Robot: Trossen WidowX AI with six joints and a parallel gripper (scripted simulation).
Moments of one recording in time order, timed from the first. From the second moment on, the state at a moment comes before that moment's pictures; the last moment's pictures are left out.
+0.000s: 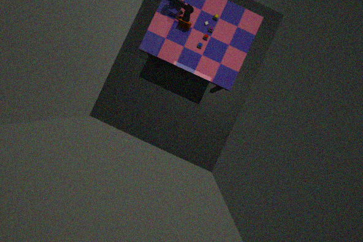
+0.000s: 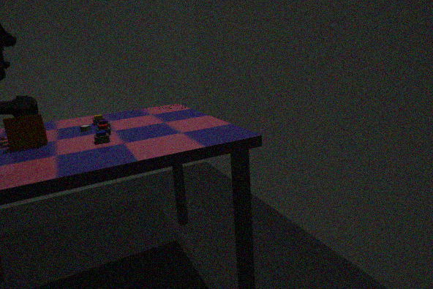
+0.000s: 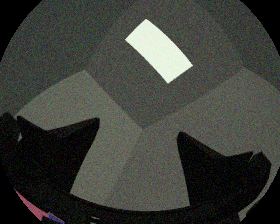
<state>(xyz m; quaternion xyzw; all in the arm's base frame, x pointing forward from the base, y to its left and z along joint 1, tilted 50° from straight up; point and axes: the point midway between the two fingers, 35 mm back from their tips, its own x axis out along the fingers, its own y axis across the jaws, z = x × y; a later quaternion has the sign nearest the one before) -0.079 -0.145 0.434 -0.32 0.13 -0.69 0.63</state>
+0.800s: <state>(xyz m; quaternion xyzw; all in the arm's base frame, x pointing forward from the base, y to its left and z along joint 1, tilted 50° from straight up) 0.286 -0.156 0.373 -0.68 0.29 -0.23 0.64</state>
